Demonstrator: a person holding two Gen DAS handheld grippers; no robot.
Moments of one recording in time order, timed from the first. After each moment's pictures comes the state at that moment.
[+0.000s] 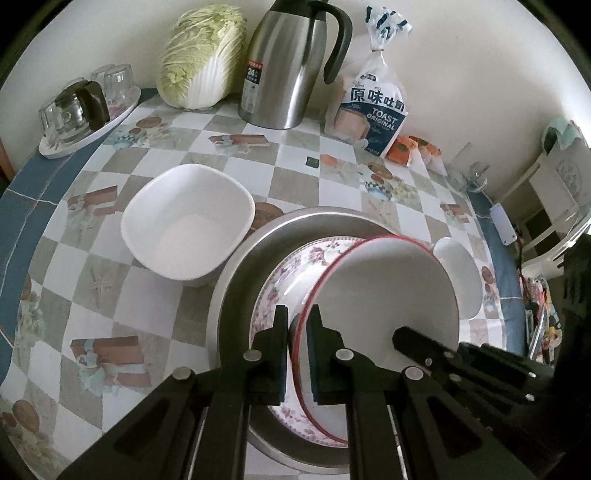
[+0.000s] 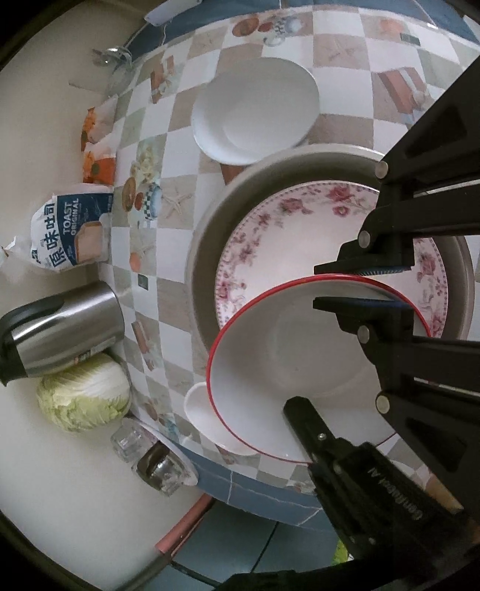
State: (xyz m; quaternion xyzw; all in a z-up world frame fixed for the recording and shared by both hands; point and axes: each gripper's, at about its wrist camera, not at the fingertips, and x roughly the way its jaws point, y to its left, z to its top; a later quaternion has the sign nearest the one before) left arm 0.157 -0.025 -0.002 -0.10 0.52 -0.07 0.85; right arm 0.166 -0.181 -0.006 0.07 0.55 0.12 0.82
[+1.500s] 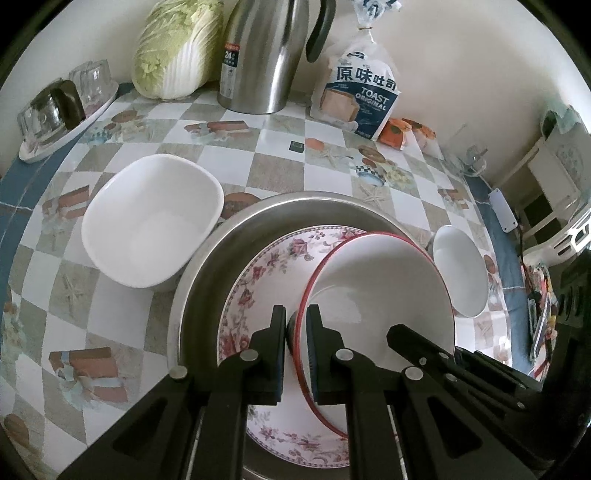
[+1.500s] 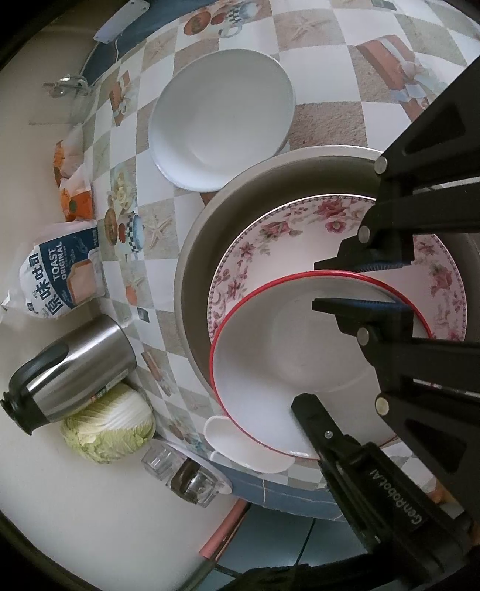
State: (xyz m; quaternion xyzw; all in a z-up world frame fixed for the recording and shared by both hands) left arm 0.173 -0.046 -0.024 -0.10 0.53 -0.09 0.83; right arm 0.165 -0.204 -0.036 0.14 0.54 0.09 0.83
